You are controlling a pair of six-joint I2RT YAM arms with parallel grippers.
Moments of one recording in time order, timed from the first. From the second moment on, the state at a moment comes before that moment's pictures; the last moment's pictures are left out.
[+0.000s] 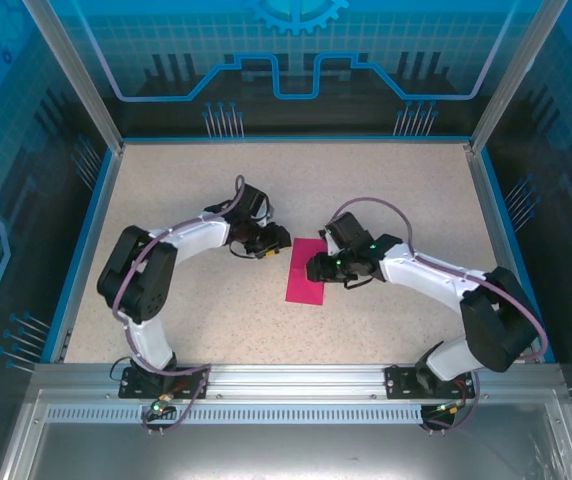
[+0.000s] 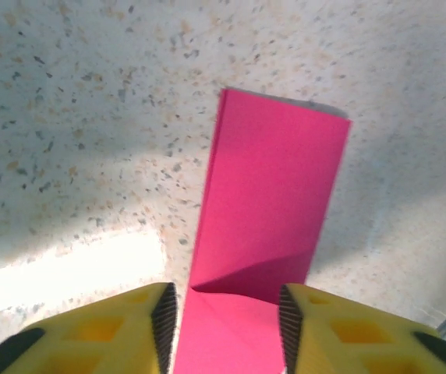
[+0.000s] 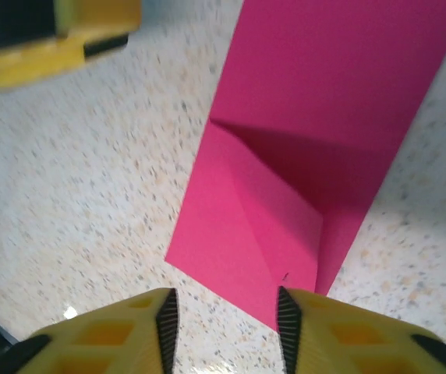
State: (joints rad) left arm -0.44 1.79 1.12 -0.38 0.44 -0.77; right arm 0.63 1.46 0.89 -0.46 -0.24 0.60
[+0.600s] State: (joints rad) left arm -0.61 1.82 1.00 -0.15 0.53 -0.93; right arm 0.69 1.66 0.89 -0.44 -0.25 0.60
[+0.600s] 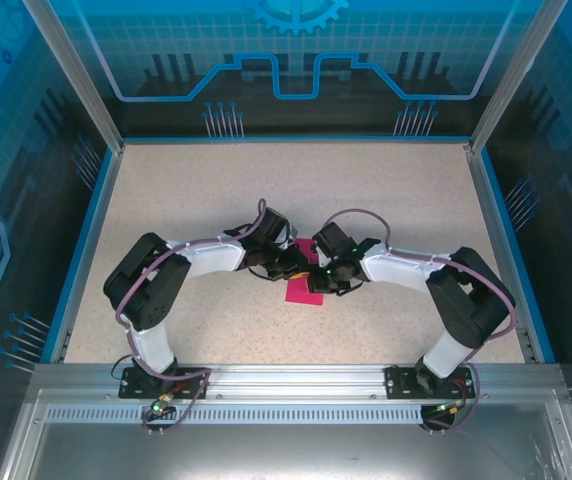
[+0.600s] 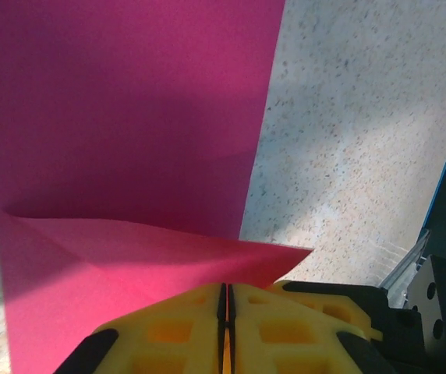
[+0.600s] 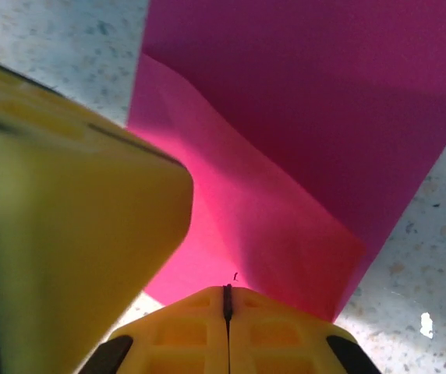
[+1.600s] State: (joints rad) left arm -0.62 1.88 0.89 0.06 0.50 -0.84; right arm 0.69 1.72 0.93 -0.49 -0.20 0.58
